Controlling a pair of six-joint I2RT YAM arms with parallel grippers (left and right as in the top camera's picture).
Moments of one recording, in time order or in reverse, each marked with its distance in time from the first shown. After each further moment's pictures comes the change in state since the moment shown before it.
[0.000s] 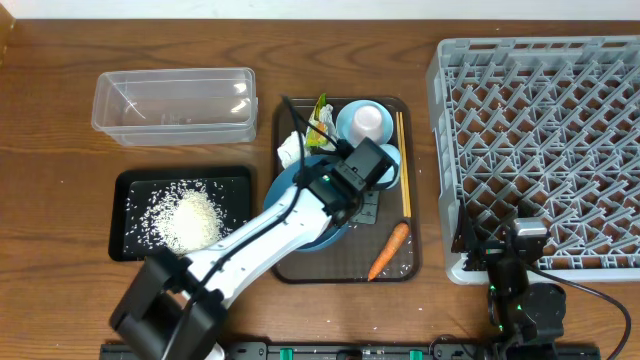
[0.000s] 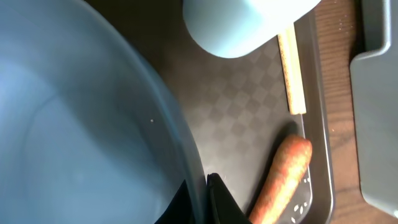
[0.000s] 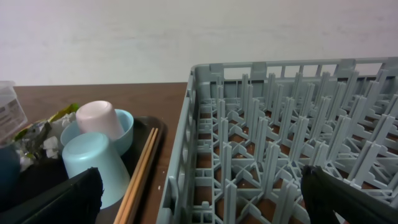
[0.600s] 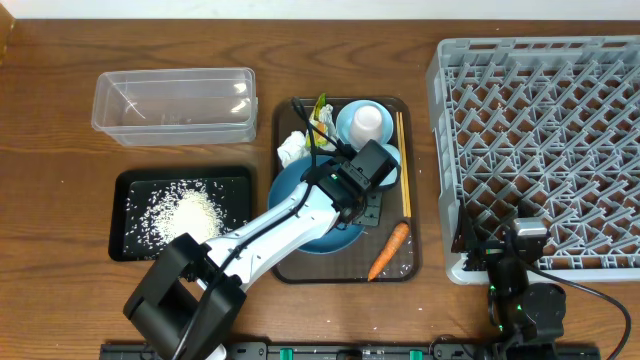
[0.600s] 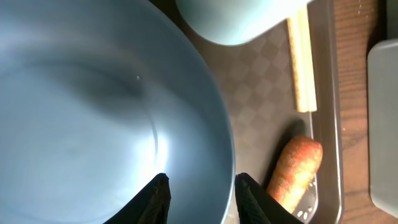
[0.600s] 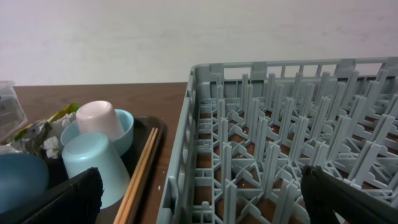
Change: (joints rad) left arm -0.002 0.064 0.000 0.021 0.049 -0.010; right arm 0.000 0.000 0.000 0.000 0.000 0.000
